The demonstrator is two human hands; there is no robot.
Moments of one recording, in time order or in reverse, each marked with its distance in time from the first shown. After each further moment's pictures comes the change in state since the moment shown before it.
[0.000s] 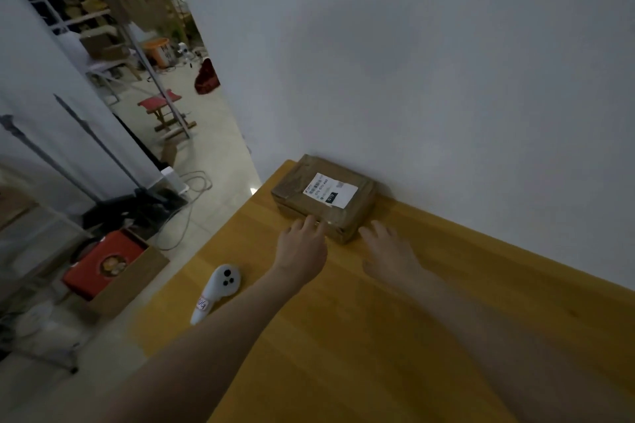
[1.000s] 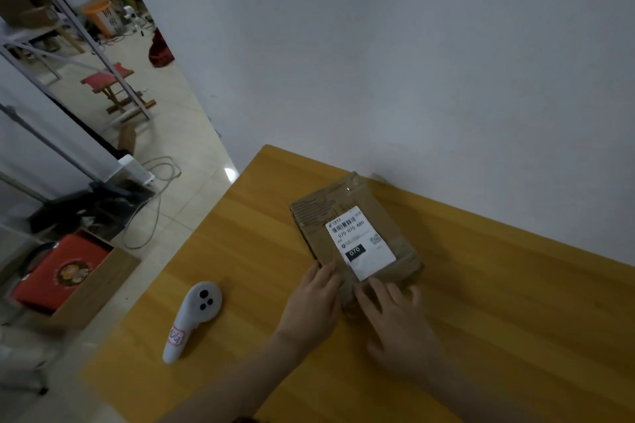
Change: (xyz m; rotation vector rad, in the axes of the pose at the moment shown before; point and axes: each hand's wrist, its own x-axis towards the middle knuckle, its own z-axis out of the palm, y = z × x) left_hand -0.015 -0.007 0.108 -0.406 -0.018 0.250; right_hand -0.033 0.006 0.108 -0.155 0.242 -0.133
